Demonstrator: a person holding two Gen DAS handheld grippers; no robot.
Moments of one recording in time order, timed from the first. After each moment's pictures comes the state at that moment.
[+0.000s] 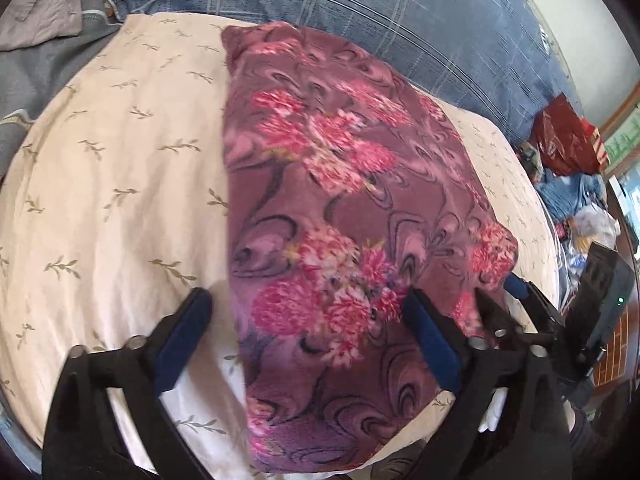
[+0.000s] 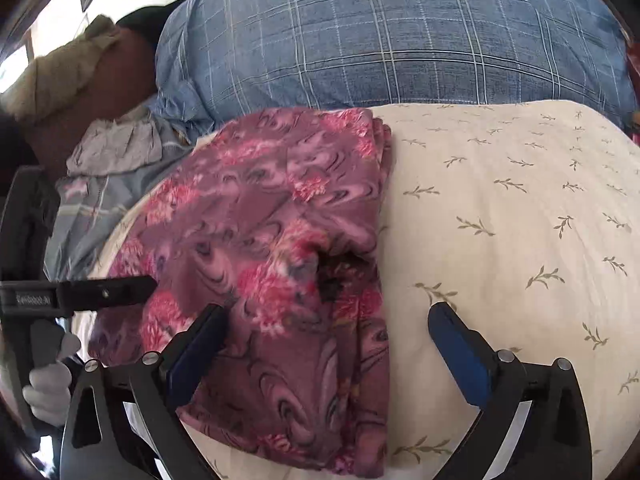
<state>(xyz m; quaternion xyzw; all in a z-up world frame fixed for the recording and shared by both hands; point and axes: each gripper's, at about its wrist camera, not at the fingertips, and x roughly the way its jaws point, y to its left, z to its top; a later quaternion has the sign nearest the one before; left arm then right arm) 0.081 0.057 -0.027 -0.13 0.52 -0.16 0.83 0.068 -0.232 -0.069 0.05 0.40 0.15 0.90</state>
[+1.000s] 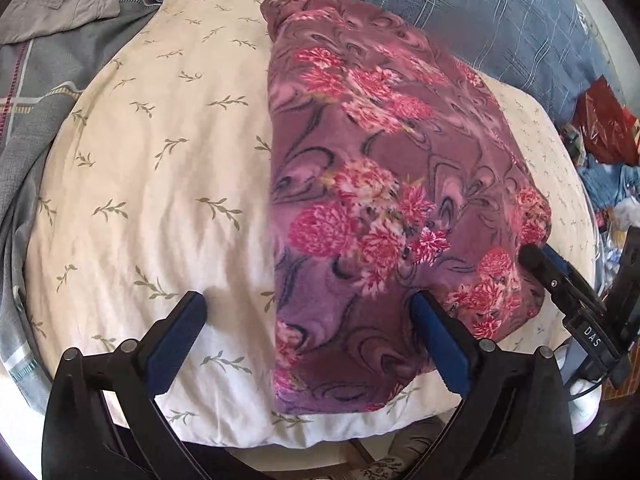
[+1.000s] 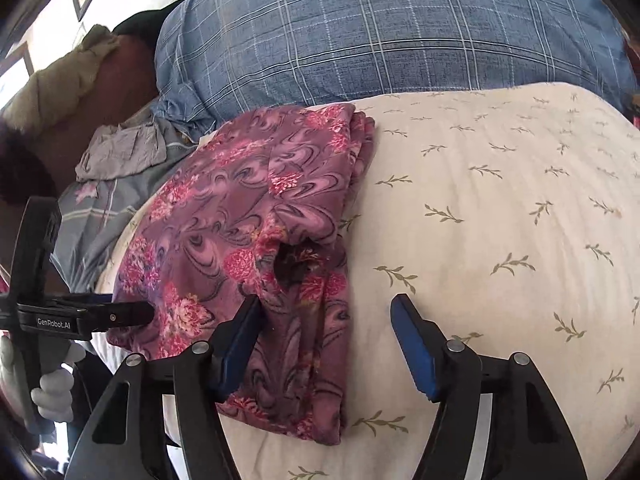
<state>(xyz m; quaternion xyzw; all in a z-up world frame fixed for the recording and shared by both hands) 0.063 0.050 -0.022 -0.09 0.57 -0.07 0.81 0.064 -0.262 -0.057 0.08 0.42 0.17 0.89</state>
